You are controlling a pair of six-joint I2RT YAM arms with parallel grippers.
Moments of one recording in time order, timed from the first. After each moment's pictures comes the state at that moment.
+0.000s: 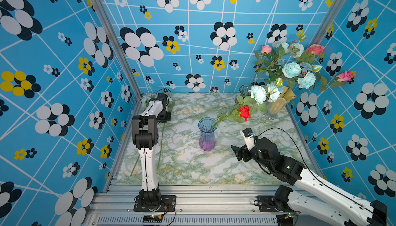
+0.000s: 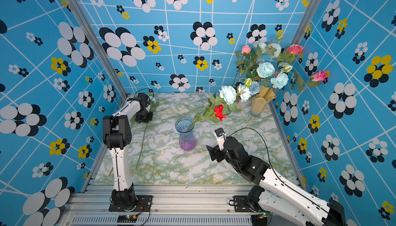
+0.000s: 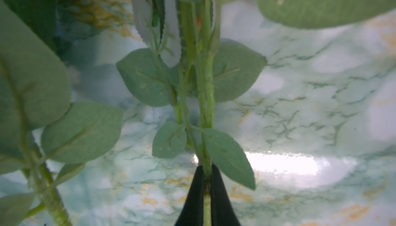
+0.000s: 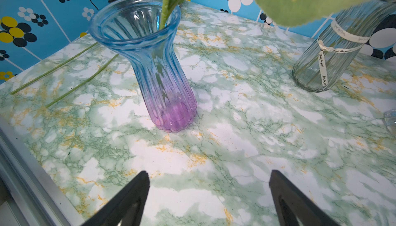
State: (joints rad) left arm 0.04 2.30 1.86 -0.93 -0.08 0.02; right arm 0.84 0.81 0.65 -0.36 0.26 0.13
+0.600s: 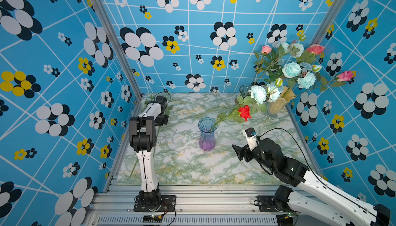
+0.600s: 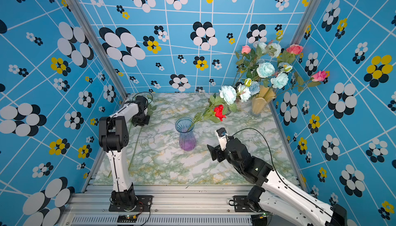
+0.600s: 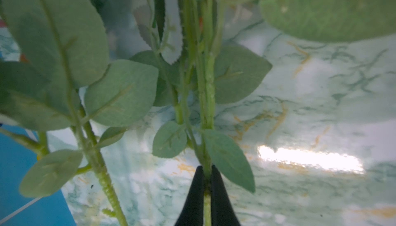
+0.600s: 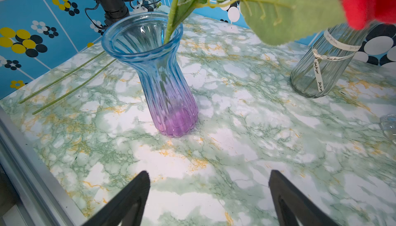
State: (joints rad) left arm 0.05 2.22 1.73 -0.89 -0.20 0.10; right arm 0.84 0.77 0.65 -0.36 0.26 0.13
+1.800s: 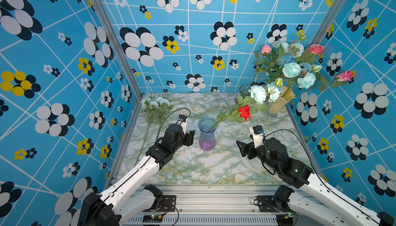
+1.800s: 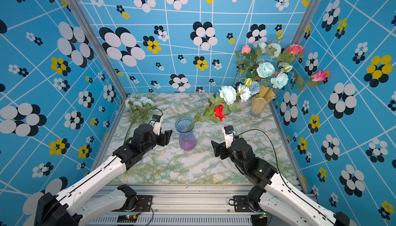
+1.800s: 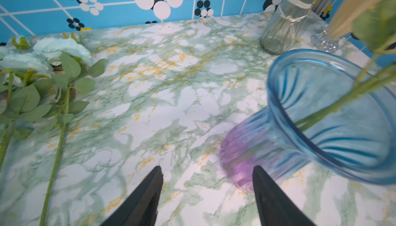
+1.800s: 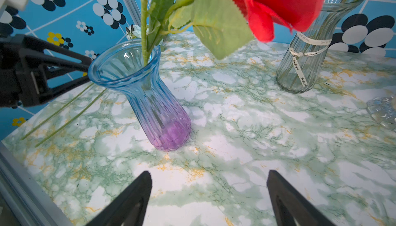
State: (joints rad) left arm -0.57 0.96 0.68 -0.18 -0.12 -0.19; right arm 0.76 0.71 0.63 -0.32 0.25 0.26
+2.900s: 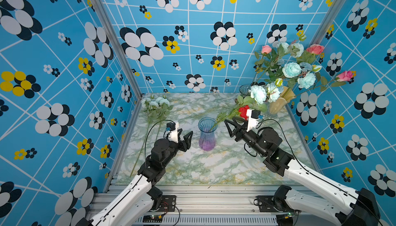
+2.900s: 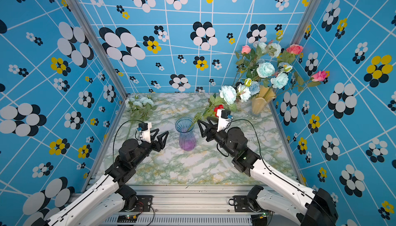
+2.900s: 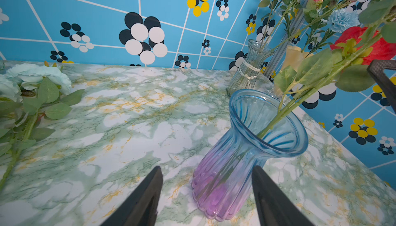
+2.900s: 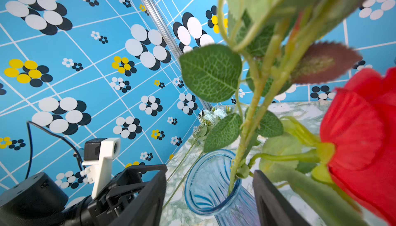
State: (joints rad) left arm -0.50 0.73 0.42 0.16 0.00 -0.30; right arm 0.75 0.99 0.68 0.37 0.08 0.48
